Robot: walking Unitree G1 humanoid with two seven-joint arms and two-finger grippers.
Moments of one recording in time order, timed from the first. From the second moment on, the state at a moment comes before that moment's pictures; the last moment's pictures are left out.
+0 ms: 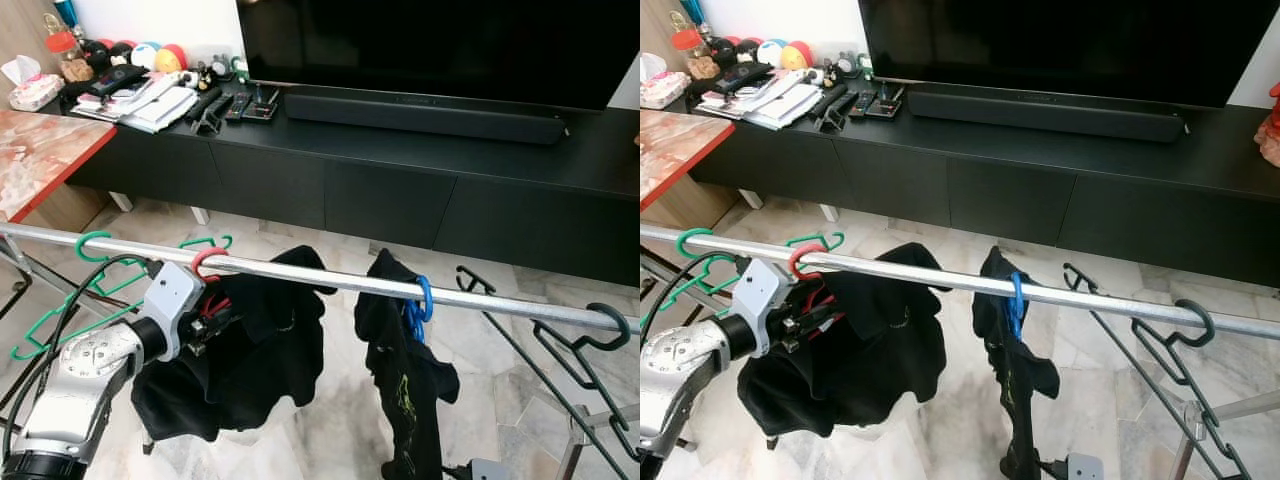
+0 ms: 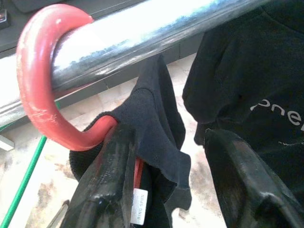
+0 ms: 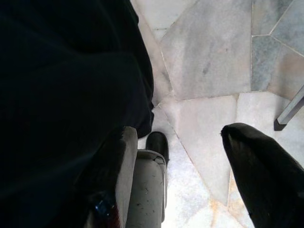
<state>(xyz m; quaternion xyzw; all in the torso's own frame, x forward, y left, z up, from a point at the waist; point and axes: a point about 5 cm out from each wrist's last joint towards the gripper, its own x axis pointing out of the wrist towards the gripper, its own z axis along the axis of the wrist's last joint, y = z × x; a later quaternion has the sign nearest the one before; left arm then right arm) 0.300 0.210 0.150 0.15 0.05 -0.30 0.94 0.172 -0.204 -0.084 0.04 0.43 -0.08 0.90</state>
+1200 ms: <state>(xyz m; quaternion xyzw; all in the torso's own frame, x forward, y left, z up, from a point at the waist) 0.308 0.206 0.143 0.13 0.12 -0.33 0.93 0.178 -0.202 -0.082 0.05 0.42 -0.07 0.90</state>
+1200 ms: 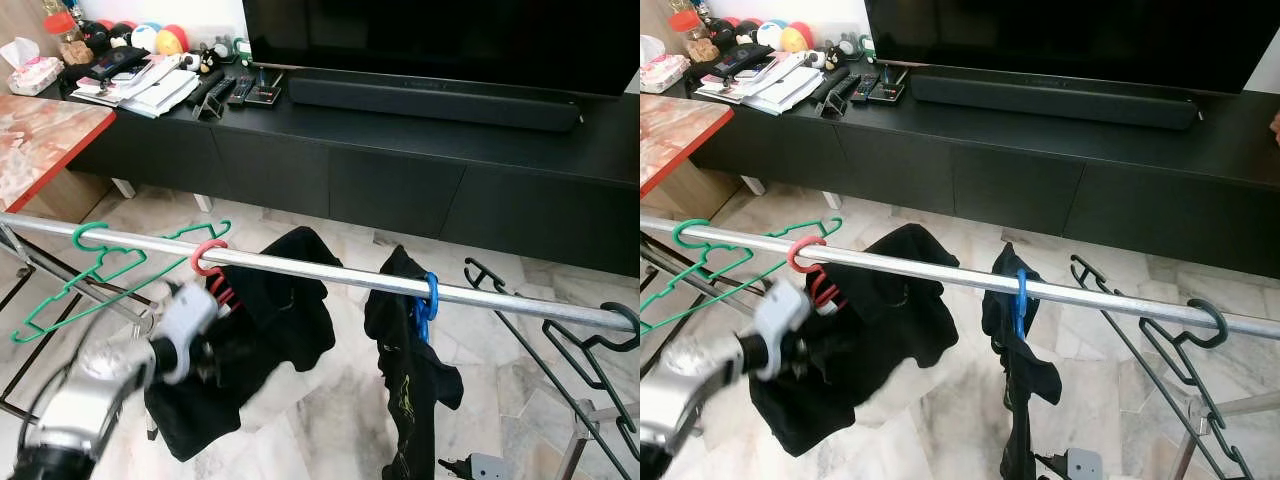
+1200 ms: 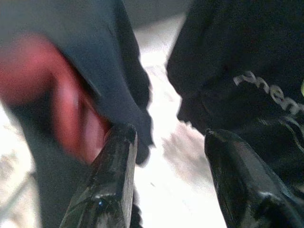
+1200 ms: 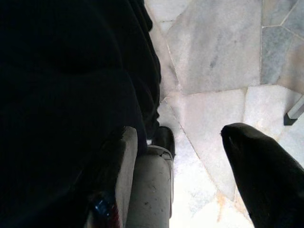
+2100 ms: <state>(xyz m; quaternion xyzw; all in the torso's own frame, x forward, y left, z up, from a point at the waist) 0.306 0.221 0.164 0.14 0.09 -0.30 0.94 0.177 -0.203 -0.082 0.06 0.43 -0.07 0.90</state>
